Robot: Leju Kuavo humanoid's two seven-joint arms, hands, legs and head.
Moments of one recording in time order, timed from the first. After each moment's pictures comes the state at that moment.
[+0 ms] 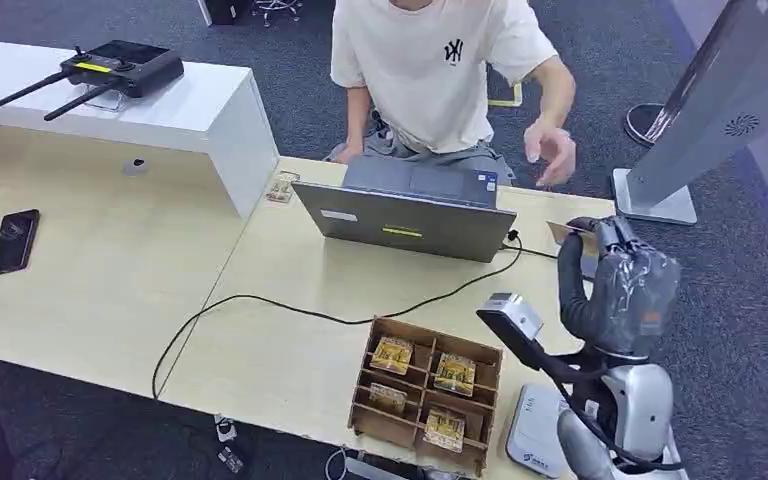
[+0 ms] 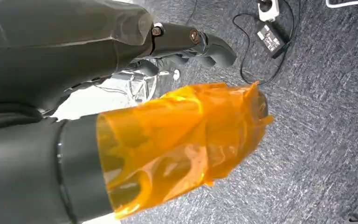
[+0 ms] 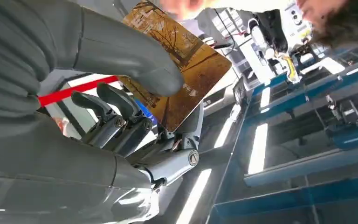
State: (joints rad) left arm -0.10 -0.11 0.05 -0.31 -1.34 -0.10 0.32; right arm -0.25 -0.01 0.37 -1.54 1.23 -0.55 0.05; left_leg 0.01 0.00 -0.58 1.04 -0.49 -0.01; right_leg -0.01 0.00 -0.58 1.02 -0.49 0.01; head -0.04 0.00
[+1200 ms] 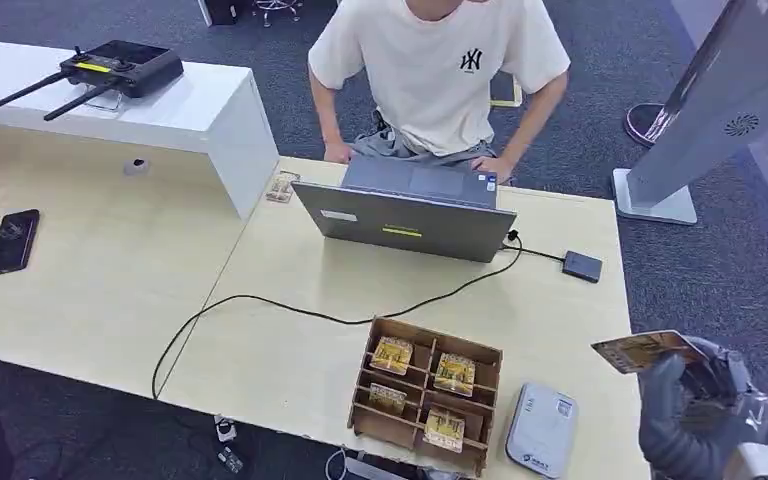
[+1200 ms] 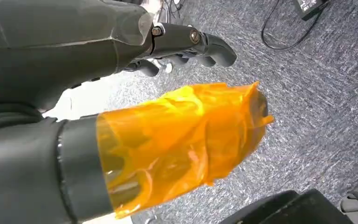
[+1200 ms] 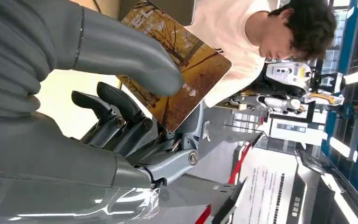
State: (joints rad) left arm 0.03 -0.14 0.24 -0.36 -1.33 -0.01 0.28; right arm 0.25 0.08 0.18 -1.97 0.25 -0.40 -0.18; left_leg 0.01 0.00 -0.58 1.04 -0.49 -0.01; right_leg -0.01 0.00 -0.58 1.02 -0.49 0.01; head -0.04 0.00
